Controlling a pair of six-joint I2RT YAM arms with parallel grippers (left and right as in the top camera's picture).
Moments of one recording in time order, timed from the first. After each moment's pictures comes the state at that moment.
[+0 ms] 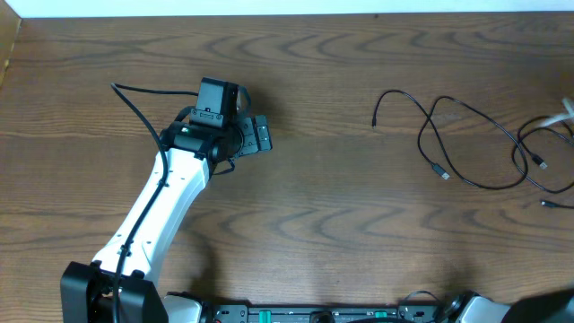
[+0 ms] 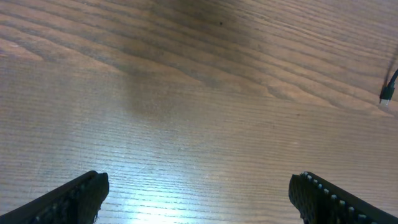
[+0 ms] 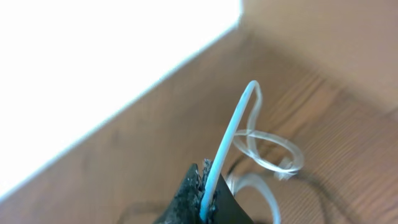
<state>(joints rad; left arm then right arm) -0.25 1.50 1.13 -0.71 0.07 -0.43 -0.64 1.41 1.35 -0.41 -0.16 0.26</state>
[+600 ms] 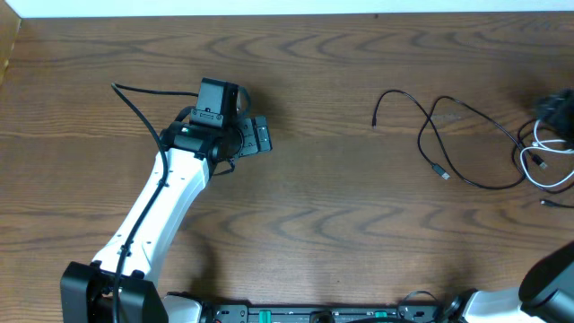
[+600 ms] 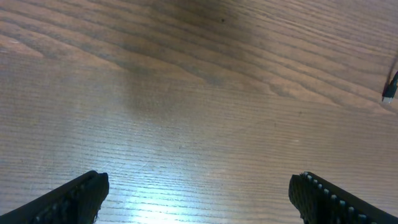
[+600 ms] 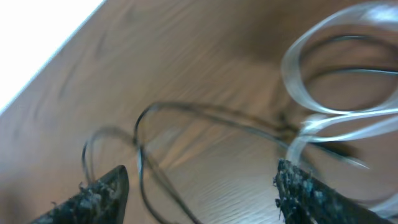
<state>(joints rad) -0.25 1.50 1.13 -0.72 0.07 -0.43 -0.59 1.64 1.33 -0.66 -0.43 0.15</state>
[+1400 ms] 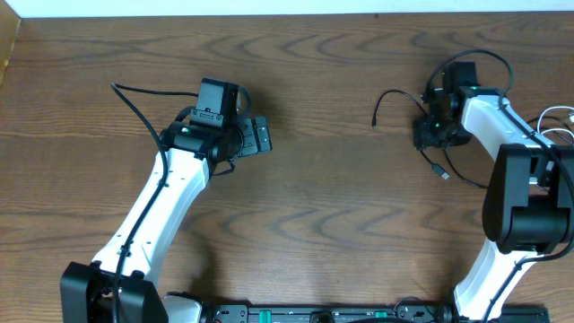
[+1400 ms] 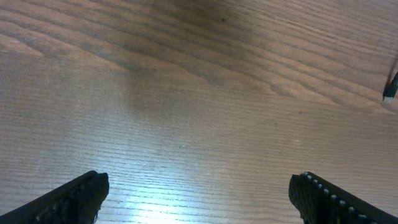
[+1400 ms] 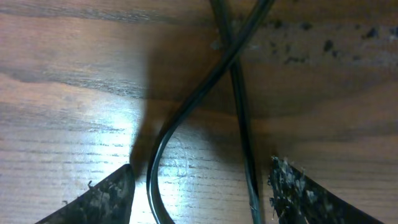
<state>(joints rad) -0.25 1.50 1.13 -0.72 0.07 -0.43 -0.02 2.02 1.34 -0.71 -0.02 -0.10</state>
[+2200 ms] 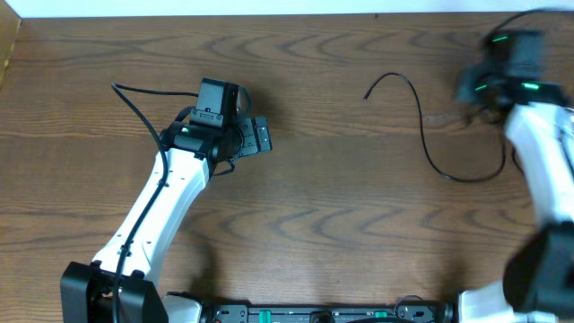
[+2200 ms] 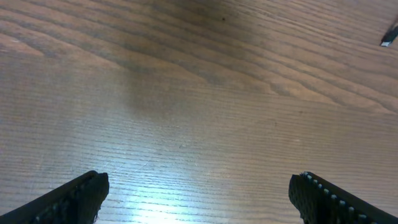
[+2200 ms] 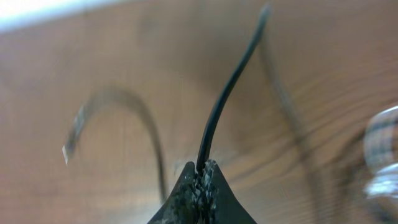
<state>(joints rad) -0.25 1.50 1.13 -0.72 0.07 -0.43 -0.15 1.62 1.40 -0.55 0.00 0.15</state>
